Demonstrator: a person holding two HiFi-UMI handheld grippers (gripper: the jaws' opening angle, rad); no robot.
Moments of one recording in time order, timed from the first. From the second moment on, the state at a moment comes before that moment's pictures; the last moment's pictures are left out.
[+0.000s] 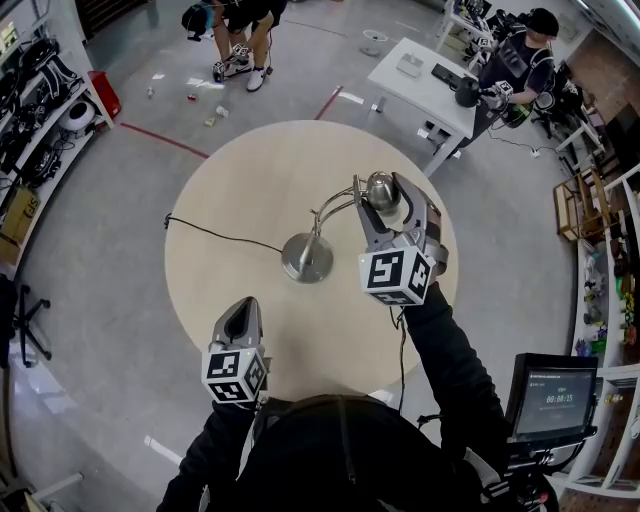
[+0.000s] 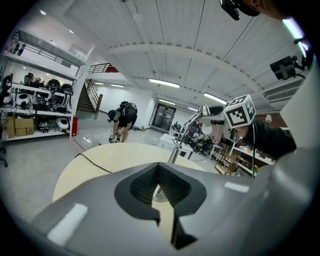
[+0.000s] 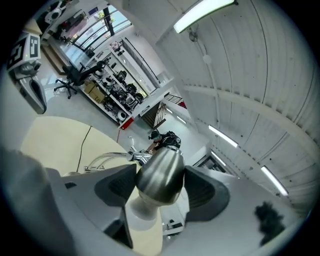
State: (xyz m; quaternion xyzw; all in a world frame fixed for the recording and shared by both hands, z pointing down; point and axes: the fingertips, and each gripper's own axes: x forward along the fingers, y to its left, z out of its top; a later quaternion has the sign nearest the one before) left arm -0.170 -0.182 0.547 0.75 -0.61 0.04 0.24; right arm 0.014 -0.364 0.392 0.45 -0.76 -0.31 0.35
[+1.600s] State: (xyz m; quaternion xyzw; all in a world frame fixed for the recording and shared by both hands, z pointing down) left arm -0.186 -0.165 0.547 0.73 -0.63 0.03 0.25; right arm -0.077 -0.352 0.371 0.31 -0.71 -0.48 0.40
